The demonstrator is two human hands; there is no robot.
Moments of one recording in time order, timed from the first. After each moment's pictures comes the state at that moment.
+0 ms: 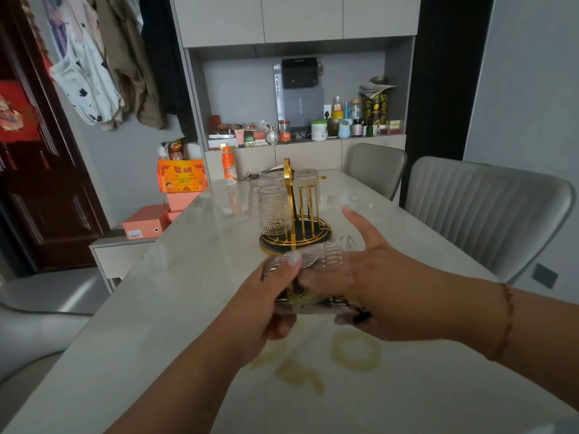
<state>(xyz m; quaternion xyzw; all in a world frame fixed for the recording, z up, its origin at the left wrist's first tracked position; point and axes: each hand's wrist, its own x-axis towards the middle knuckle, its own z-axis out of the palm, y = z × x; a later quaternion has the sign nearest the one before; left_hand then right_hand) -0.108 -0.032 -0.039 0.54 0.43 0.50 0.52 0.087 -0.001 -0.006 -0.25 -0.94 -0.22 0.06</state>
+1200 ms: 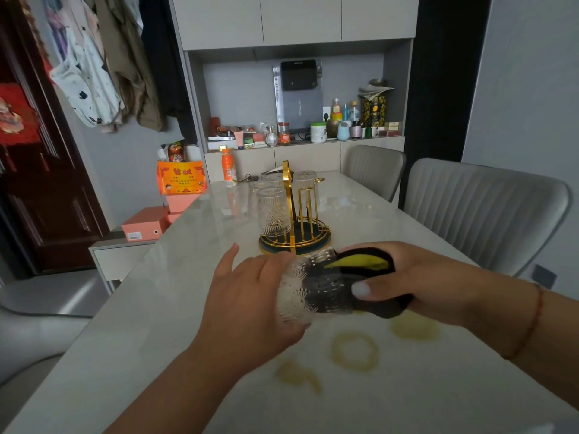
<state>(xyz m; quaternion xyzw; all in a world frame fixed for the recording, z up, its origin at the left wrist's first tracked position) -0.126 -0.030 -0.050 0.77 0.56 0.25 -0.20 0.106 -0.007 0.004 -0.30 -0.71 0.57 0.28</state>
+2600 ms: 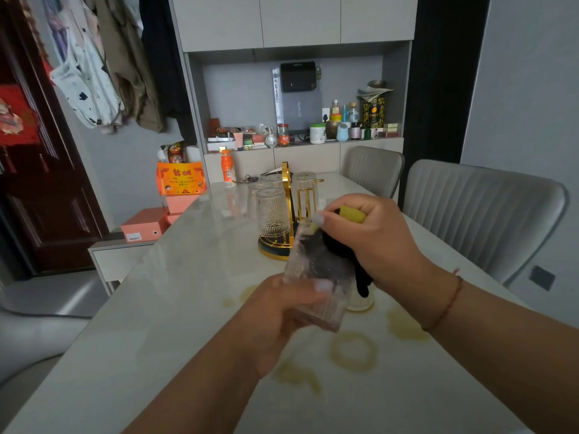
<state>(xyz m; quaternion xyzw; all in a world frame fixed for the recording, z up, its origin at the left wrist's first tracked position) -0.086 -0.039 -0.033 0.51 0.33 0.49 0.63 0.054 0.001 0.020 -0.35 -0.69 0.28 0.57</state>
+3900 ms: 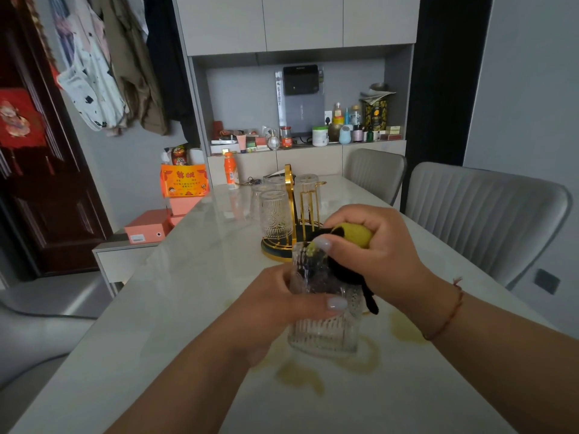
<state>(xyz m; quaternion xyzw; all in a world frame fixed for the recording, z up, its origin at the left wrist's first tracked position) -0.100 -0.042 -0.020 0.63 0.38 0.43 0.52 0.058 -0.003 0.010 -0.22 -0.76 0.21 0.57</state>
